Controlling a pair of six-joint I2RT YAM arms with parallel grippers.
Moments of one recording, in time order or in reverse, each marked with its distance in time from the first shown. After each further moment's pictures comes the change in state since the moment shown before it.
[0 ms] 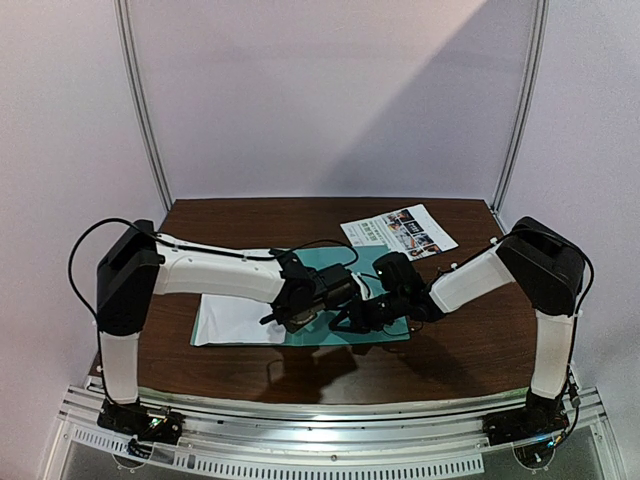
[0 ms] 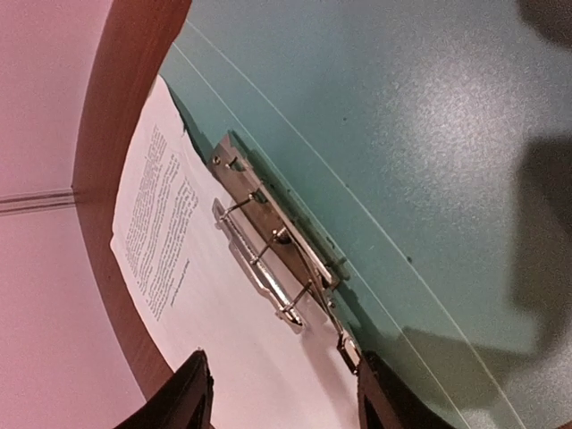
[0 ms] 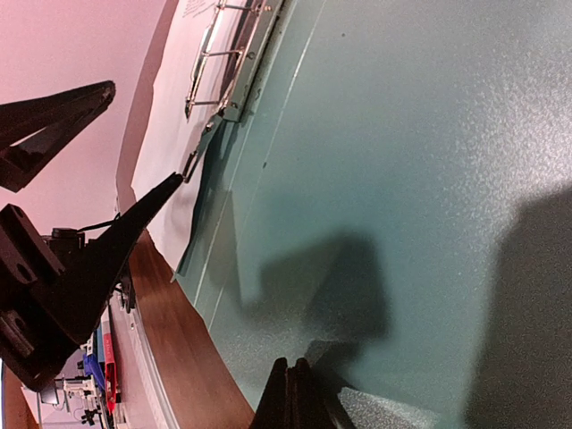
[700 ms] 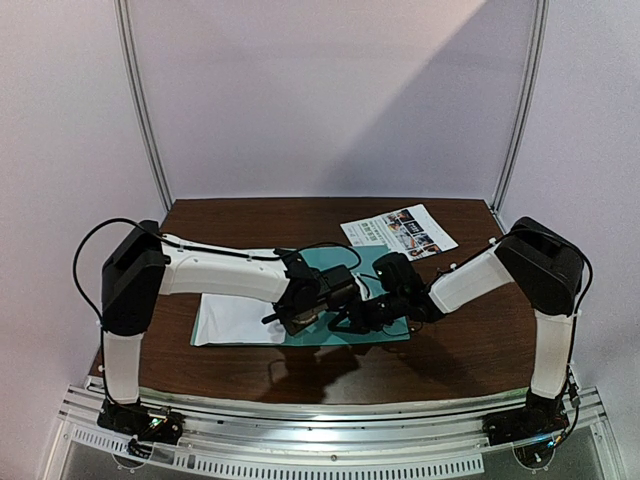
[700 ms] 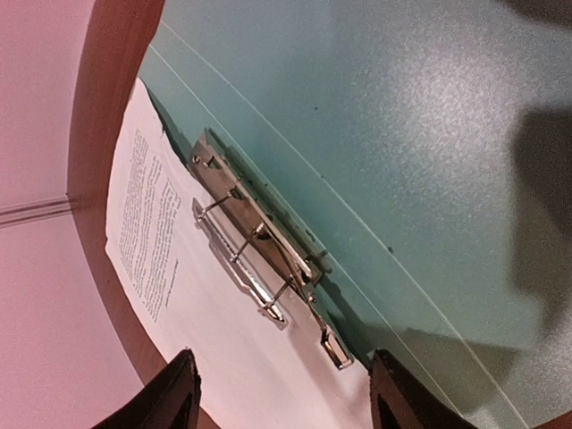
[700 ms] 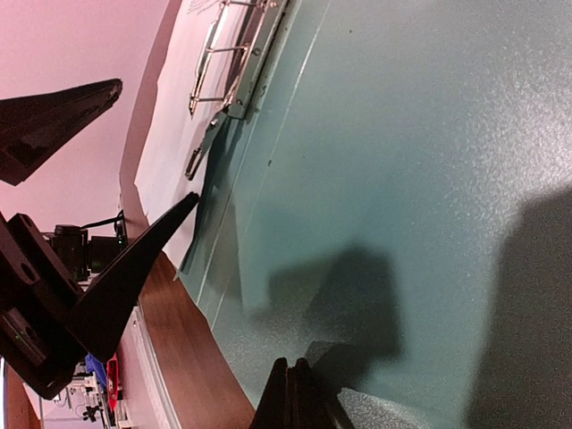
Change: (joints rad) left arm -0.002 0.027 0.034 -0.039 0.028 0.035; right arm 0.000 0.006 0.000 0.011 -0.012 0.000
